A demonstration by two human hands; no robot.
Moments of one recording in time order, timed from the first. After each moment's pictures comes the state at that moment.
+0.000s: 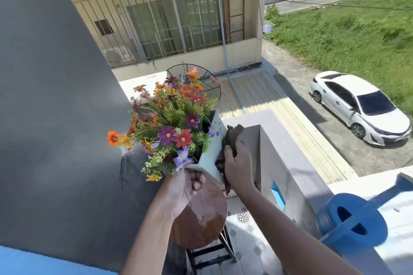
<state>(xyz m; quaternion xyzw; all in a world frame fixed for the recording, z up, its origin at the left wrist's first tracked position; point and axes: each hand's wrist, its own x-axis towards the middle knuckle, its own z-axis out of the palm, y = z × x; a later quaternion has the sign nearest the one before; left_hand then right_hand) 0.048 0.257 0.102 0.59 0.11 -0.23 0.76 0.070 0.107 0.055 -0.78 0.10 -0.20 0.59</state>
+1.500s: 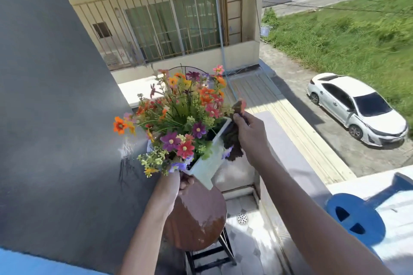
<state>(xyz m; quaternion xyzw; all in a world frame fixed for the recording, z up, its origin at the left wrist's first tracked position) 0.055 0.268 0.103 0.71 0.17 -0.14 0.67 0.100 0.068 0.121 -0.70 0.12 -0.16 0.69</state>
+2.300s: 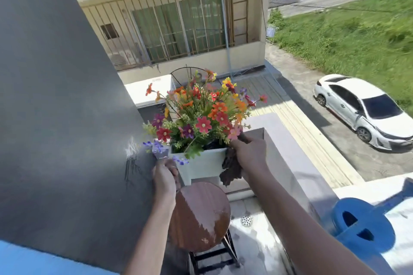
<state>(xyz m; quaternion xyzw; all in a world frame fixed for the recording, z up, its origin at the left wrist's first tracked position) 0.069 0.275 0.094 0.65 0.27 0.04 0.71 0.081 0.093 0.098 -0.61 0.21 -0.11 0.76</state>
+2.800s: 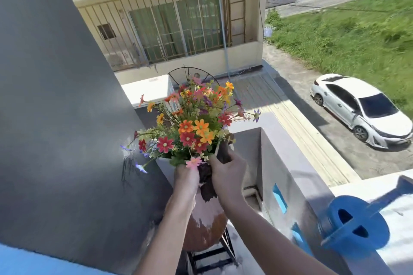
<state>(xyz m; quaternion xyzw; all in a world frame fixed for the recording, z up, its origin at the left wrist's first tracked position) 0.058 0.225 0.099 0.73 0.24 -0.05 0.64 0.043 0.144 0.087 -0.67 0.16 -0.23 0.68</state>
